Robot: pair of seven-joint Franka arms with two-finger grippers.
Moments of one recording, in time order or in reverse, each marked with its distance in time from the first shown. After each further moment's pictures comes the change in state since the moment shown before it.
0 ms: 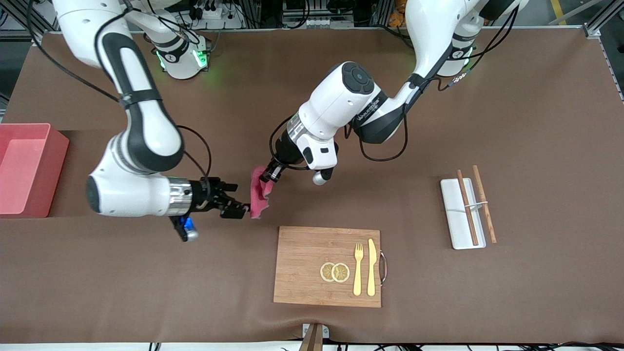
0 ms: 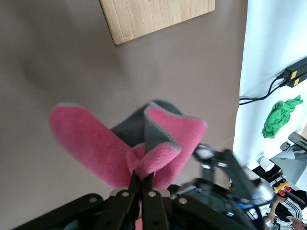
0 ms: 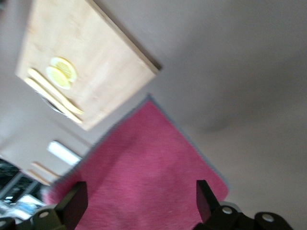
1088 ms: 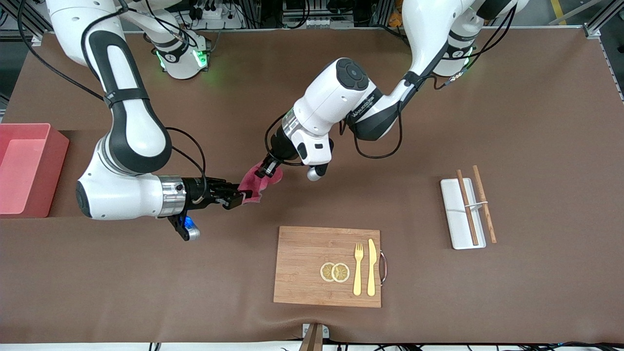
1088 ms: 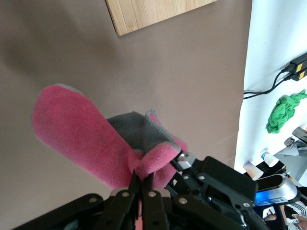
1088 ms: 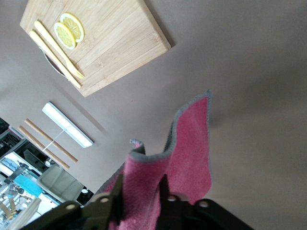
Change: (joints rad) left arm -0.018 0.002 0.000 0.001 0.000 0.000 -0.002; right arm -0.003 0.004 0.003 0.030 0.016 -0.143 -0.196
